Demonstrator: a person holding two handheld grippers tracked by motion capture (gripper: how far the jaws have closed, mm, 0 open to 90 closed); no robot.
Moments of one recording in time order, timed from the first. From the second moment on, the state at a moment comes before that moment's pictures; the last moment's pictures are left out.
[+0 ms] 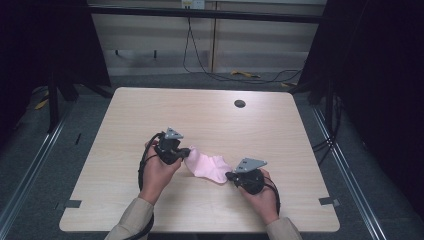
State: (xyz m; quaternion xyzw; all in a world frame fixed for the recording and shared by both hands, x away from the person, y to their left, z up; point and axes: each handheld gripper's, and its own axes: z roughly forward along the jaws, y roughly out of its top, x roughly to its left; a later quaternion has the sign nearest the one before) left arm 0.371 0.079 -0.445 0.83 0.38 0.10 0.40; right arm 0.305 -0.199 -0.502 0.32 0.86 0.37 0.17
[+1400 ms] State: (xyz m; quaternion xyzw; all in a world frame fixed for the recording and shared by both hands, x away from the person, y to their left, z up) left arm 0.363 0.030 -0.437 0.85 0.35 0.08 0.39; right arm 0.307 -0.198 -0.504 0.32 0.86 0.37 0.17
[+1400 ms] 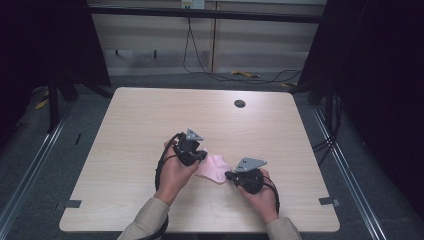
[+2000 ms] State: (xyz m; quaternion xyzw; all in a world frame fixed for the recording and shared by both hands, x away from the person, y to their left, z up) left arm 0.361 0.020 -0.438 0.86 0.34 0.08 0.38; right arm 0.310 -0.203 -0.502 0.32 0.85 0.38 0.17
